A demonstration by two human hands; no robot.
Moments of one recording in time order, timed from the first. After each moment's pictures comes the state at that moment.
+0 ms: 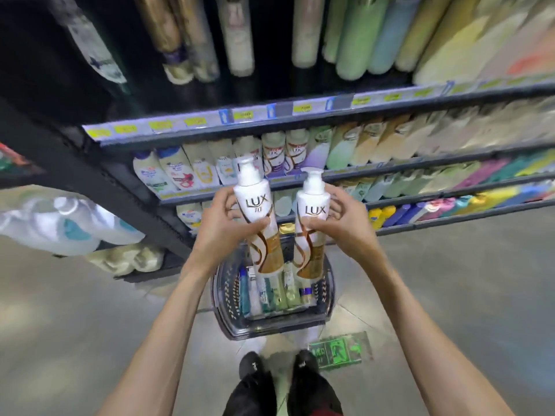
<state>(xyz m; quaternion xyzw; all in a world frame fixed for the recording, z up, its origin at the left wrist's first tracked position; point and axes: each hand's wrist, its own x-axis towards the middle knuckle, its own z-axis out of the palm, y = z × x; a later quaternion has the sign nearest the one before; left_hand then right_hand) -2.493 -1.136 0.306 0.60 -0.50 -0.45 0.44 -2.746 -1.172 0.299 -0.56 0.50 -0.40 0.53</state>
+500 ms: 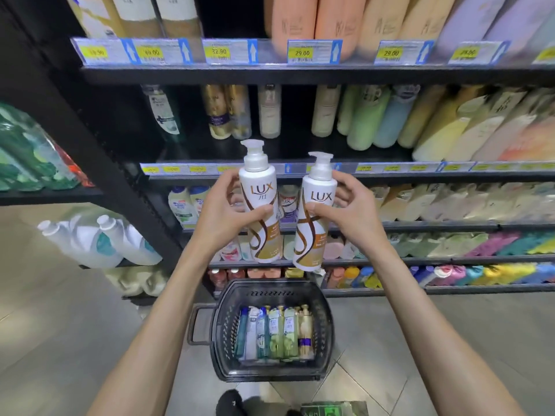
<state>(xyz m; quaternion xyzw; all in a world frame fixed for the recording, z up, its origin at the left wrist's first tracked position) -2.498 -1.150 0.421 0.58 -0.55 -0.31 0.51 -2.740 -1.219 0.412 -0.63 0.42 -0.45 0.47</state>
